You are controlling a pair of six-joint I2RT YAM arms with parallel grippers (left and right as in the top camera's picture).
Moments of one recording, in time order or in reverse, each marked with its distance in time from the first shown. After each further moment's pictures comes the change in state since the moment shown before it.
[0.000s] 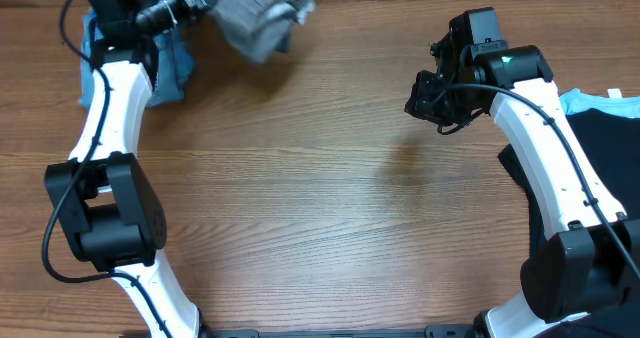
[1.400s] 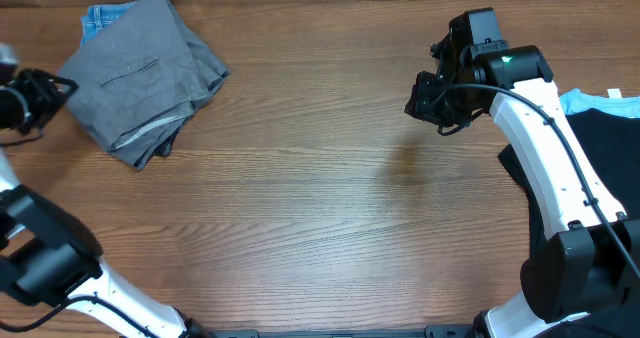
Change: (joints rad) left arm 0.519 0.000 0.190 -1.155 -0.346 0.891; right arm 0.000 0.000 0.000 -0.006 0.000 0.000
